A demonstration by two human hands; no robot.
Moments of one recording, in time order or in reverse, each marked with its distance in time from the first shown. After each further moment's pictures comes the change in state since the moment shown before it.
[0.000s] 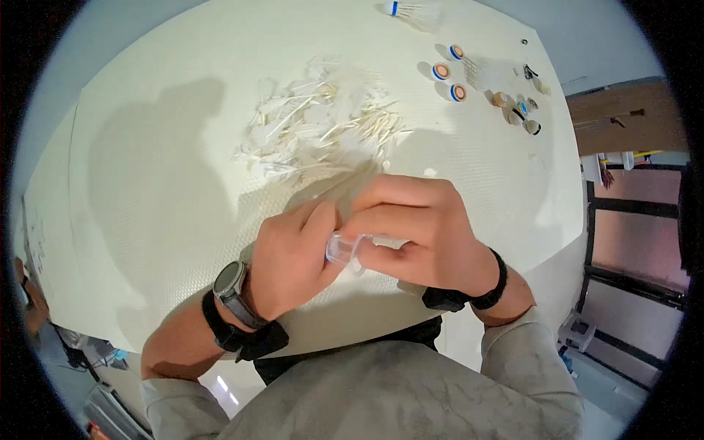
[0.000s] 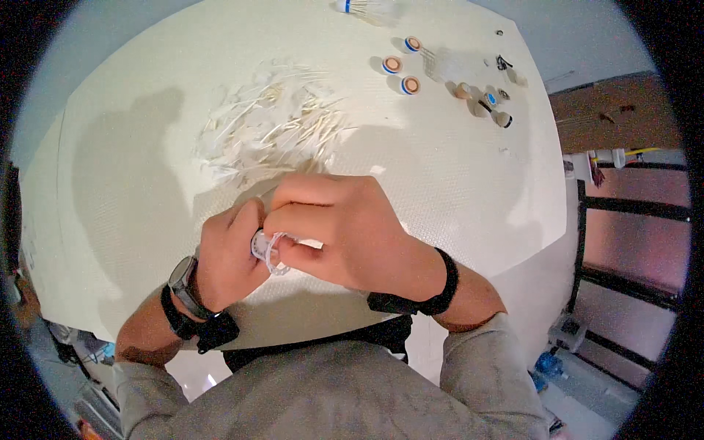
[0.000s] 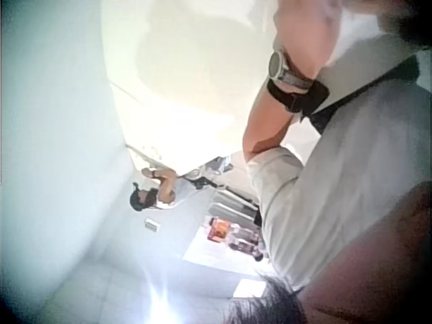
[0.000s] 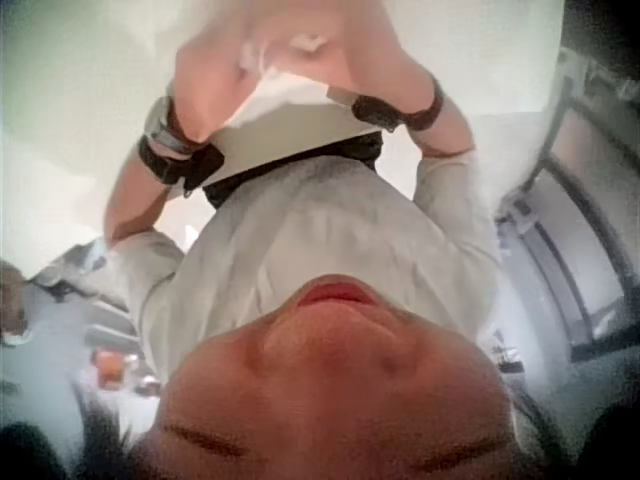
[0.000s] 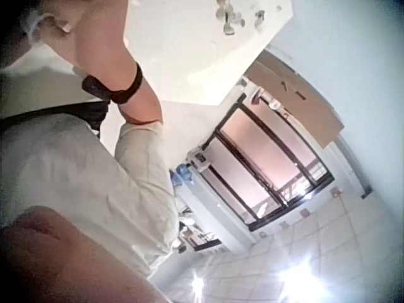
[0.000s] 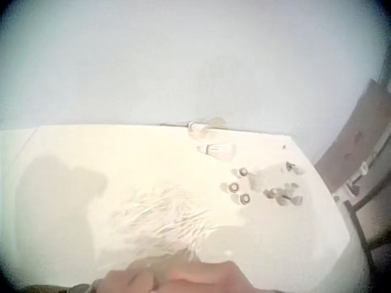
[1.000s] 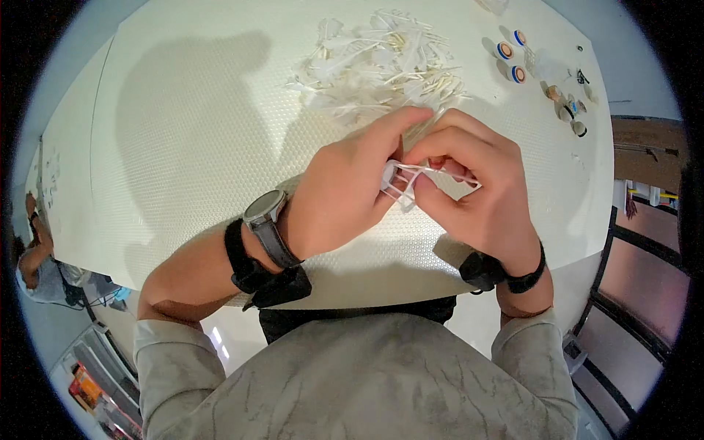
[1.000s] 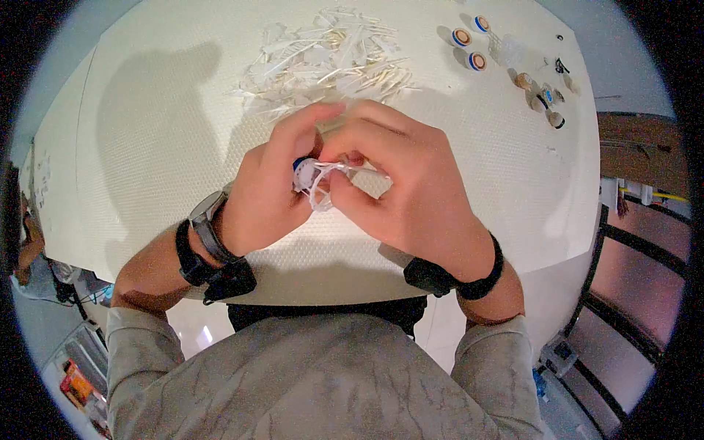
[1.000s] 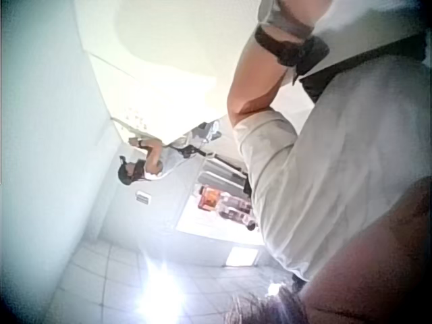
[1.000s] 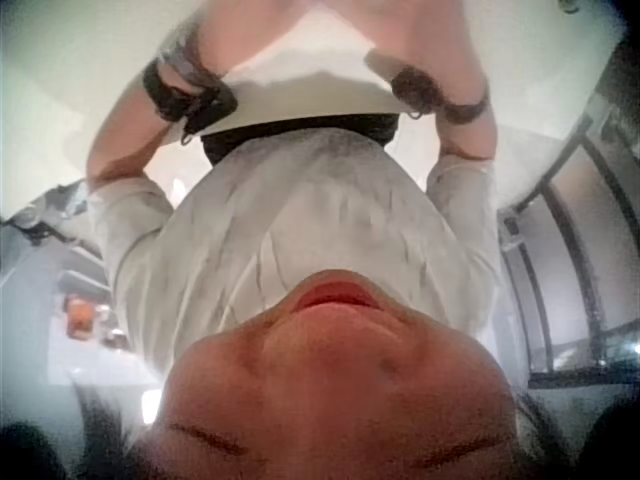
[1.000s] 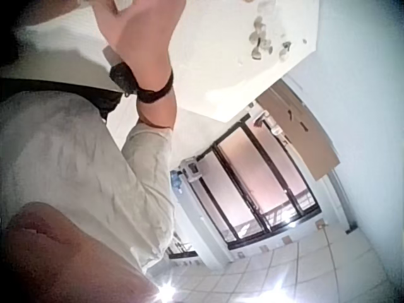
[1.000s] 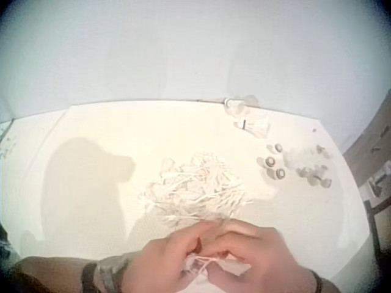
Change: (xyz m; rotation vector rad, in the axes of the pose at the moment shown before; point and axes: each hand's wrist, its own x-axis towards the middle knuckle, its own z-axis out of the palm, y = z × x) left_hand 0.002 0.000 0.012 -0.288 0.105 -0.078; right_hand 0.001 0.000 0.001 0.020 -0.014 0.078
